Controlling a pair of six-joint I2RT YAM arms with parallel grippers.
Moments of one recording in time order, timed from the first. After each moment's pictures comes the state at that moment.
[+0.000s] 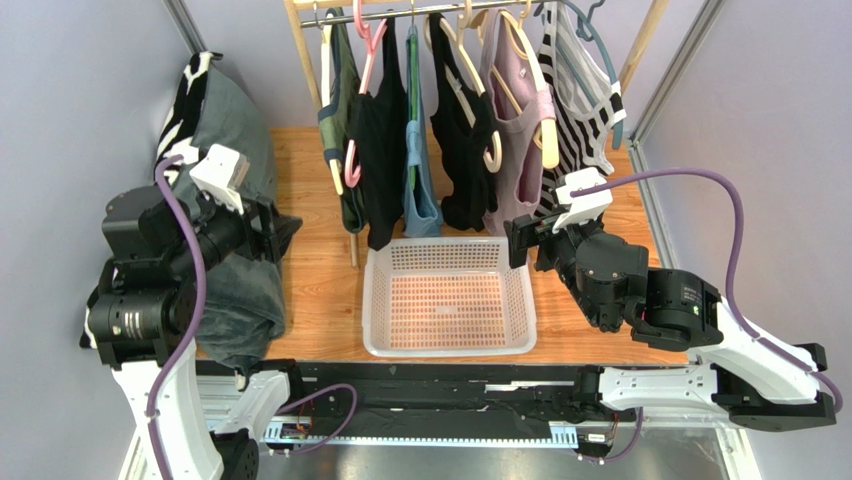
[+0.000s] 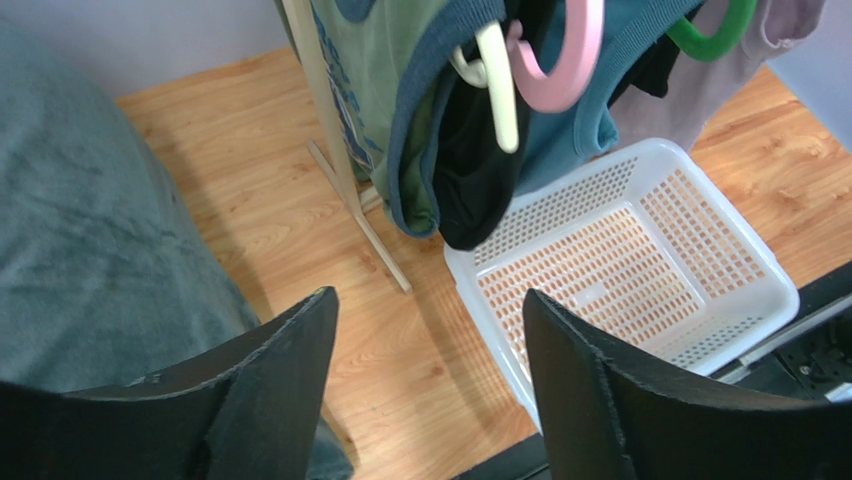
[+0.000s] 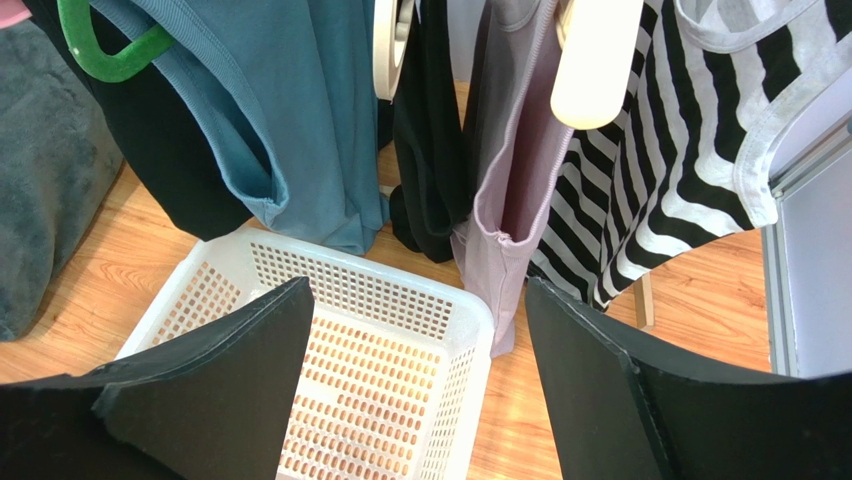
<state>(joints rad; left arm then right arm) 0.08 0.89 1.71 -1.17 0.52 0.13 1.29 0.93 1.44 -0.78 0.96 0.20</state>
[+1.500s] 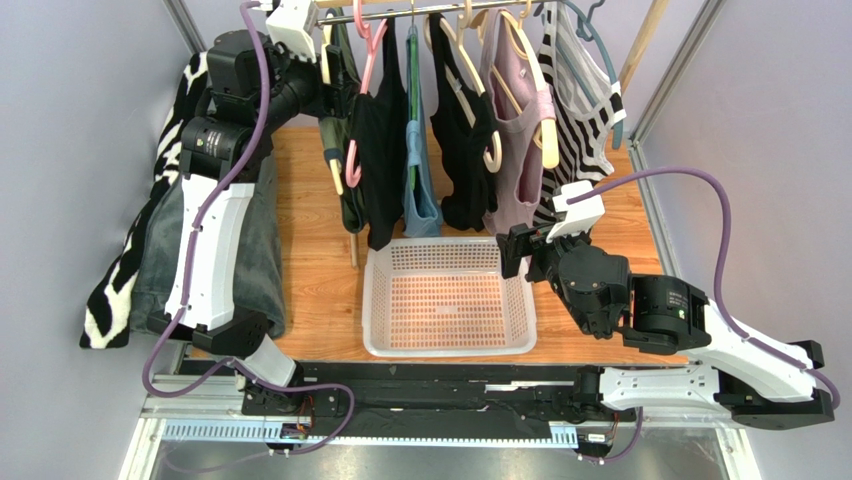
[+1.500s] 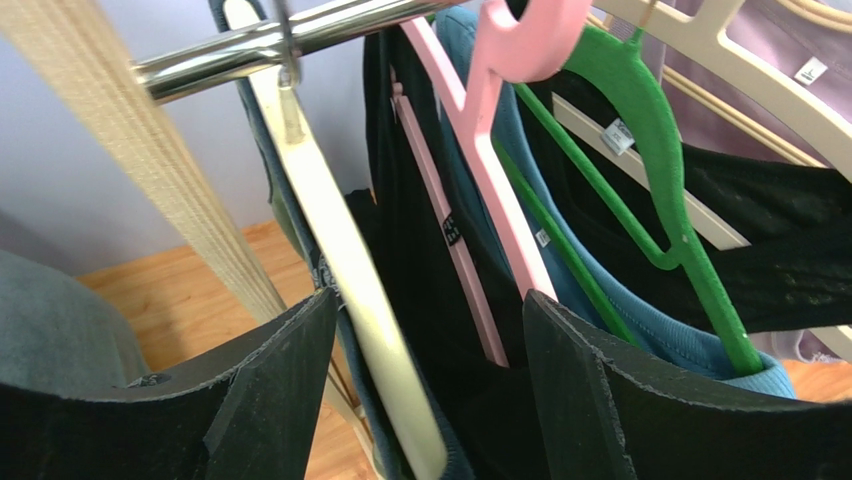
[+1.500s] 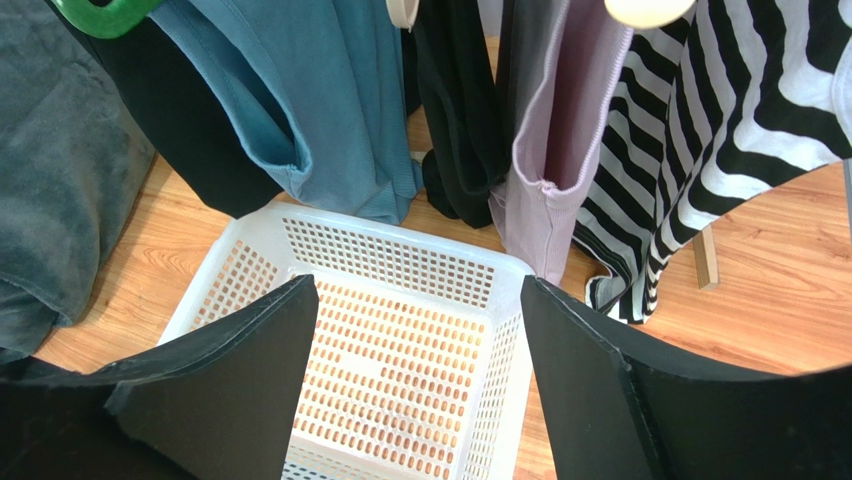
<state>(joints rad) -0.30 1.59 2.31 -0.89 0.11 -0.06 1.31 0.91 1.36 -0.80 0.95 0.38</state>
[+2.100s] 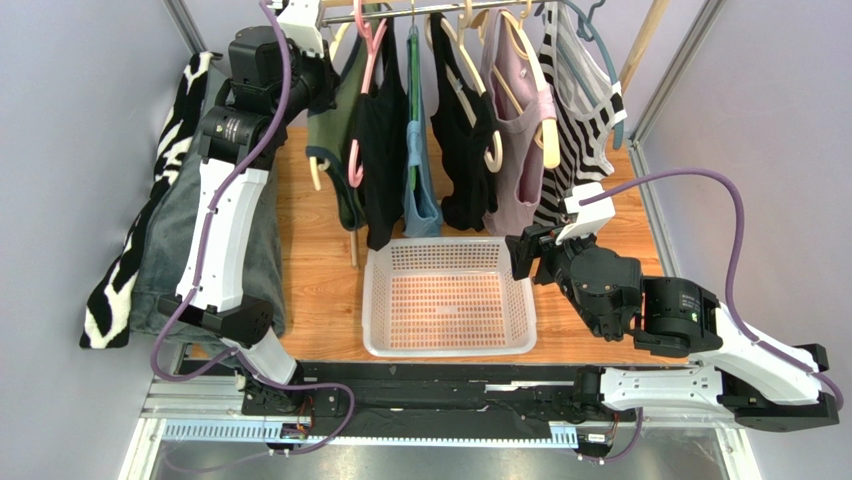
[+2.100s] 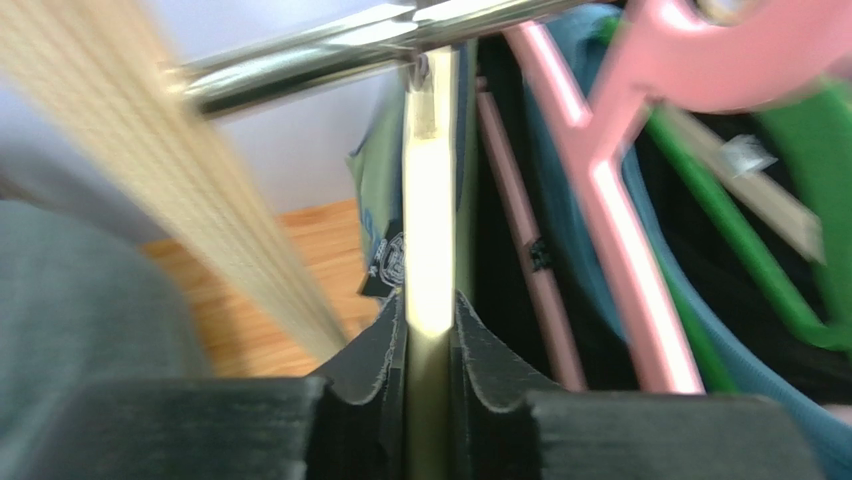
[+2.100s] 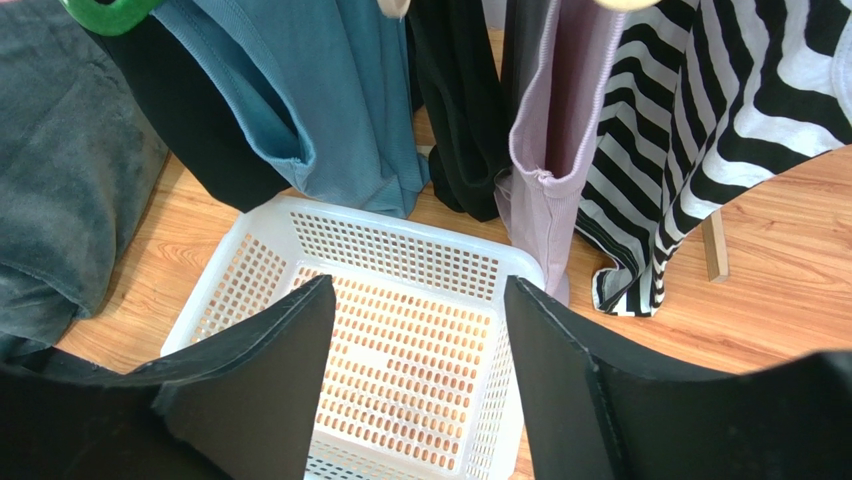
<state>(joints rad) -0.33 1.66 2.31 -0.87 -0.05 -0.04 1.32 0.88 1.36 -0.84 0.93 0.41</state>
